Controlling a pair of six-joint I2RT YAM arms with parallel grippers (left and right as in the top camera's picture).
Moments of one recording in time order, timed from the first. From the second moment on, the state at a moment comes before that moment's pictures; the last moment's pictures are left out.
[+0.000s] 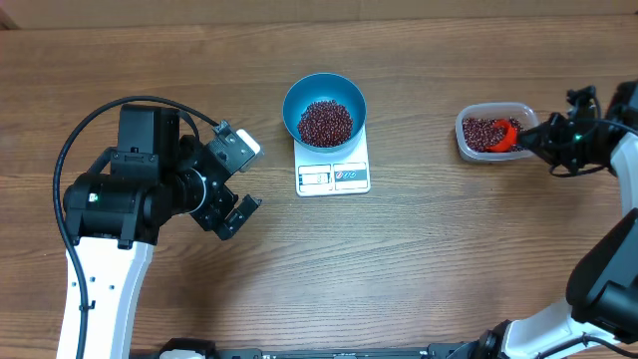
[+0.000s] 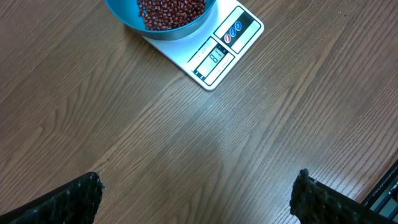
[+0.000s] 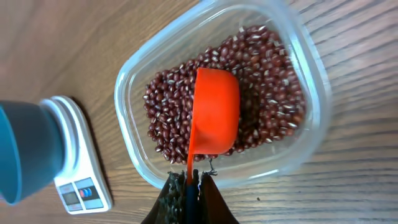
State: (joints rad) left arm -0.11 1.23 1.37 -1.23 0.33 0.63; right arm -0.48 1.81 1.36 -0.84 -0.59 0.04
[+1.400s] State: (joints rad) left arm -0.11 1.23 1.37 -1.23 0.33 0.63; right arm -0.33 1.81 1.36 -0.87 -1.12 0.04
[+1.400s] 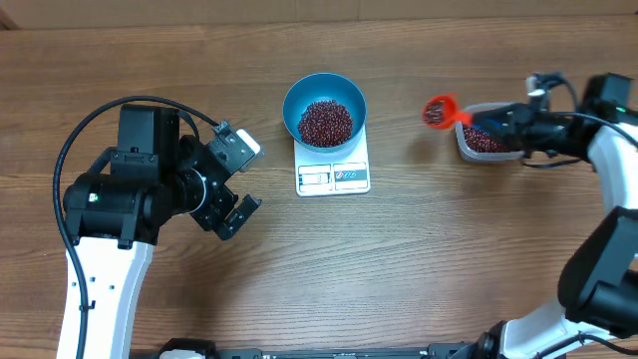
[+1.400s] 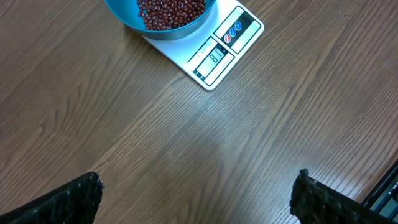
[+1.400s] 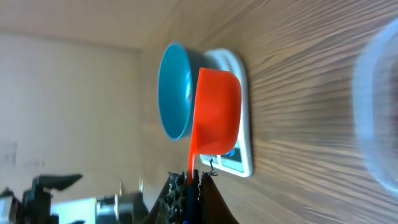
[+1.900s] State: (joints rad) left arm -0.11 1.23 1.37 -1.23 0.33 0.63; right arm -0.11 1.81 1.36 -0.73 -1.17 0.11
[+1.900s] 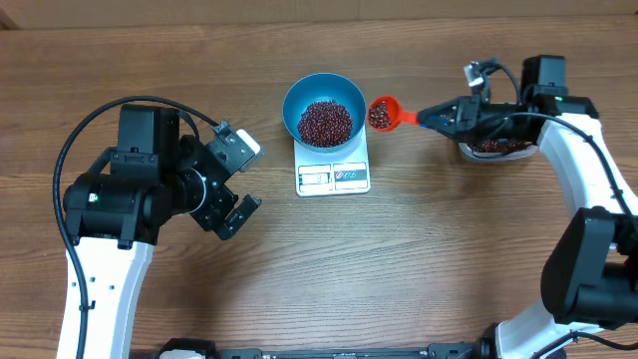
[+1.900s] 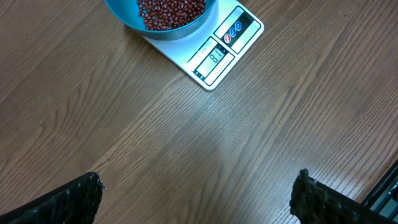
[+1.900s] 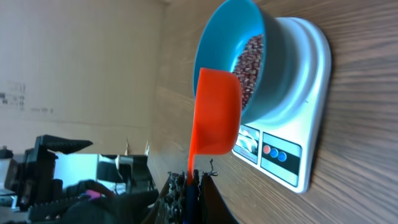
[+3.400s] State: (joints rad) left arm -0.11 1.23 1.37 -1.23 0.33 0.63; right arm 0.26 1.81 1.36 -0.36 -0.49 -0.40
